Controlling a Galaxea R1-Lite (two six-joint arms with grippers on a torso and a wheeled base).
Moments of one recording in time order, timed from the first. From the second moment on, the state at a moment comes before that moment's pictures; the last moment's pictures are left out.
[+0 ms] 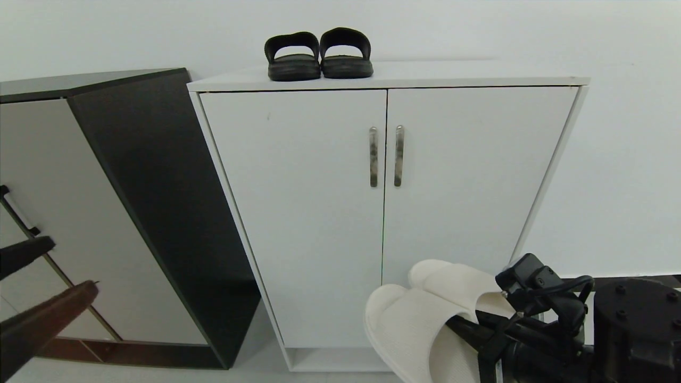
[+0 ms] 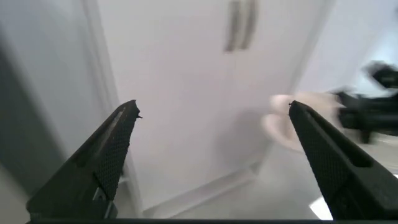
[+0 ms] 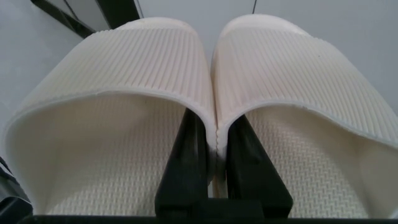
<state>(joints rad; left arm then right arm) -0.16 0.75 -0.52 -0.22 -0.37 -0.07 0.90 1.52 -0.37 -0.85 -0.22 0.10</state>
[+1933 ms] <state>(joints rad) -0.70 1.79 -1.30 -0.42 -0.27 -0.24 0.87 1.53 -0.37 -0.85 -0.19 0.11</state>
